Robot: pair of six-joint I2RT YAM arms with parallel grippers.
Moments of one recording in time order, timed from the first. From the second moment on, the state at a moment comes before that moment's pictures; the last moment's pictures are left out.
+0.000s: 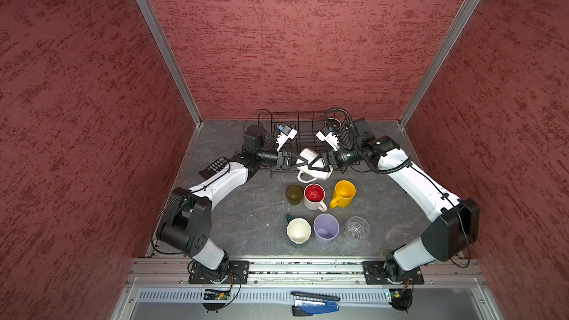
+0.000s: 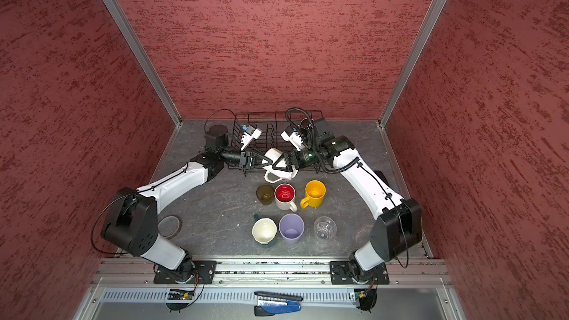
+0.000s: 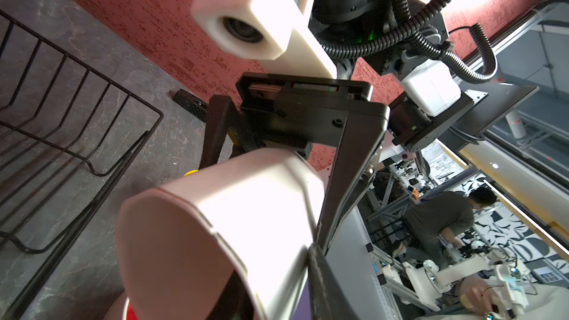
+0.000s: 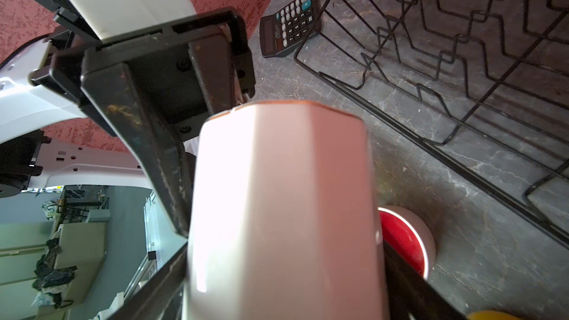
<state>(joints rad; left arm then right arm) -0.39 1.57 1.07 0.26 1.32 -0.49 0.44 1.55 1.45 -0.81 -0.84 0.12</state>
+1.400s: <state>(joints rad) -0.31 1.29 0.61 0.89 0.96 -1.04 0.33 1.33 1.20 -0.25 -0.84 0.53</state>
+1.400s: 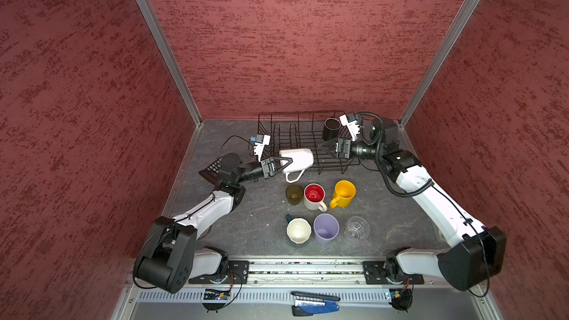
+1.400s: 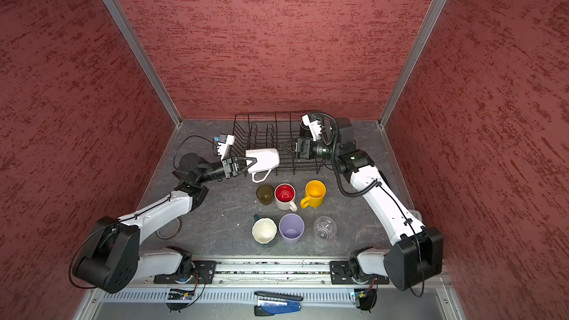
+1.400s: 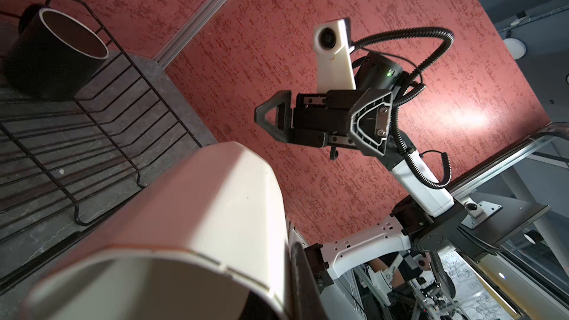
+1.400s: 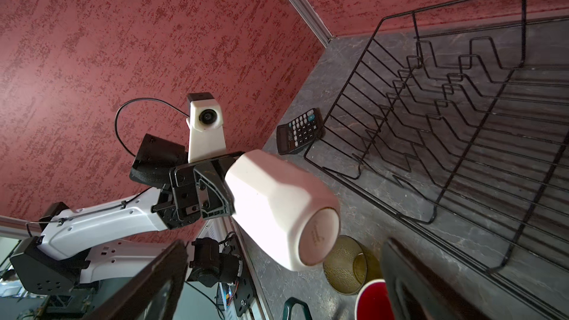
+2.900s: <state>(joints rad) -0.35 1.25 0.61 1.05 0.93 -1.17 0.42 1.38 1.17 -0.11 -0.86 0.55</state>
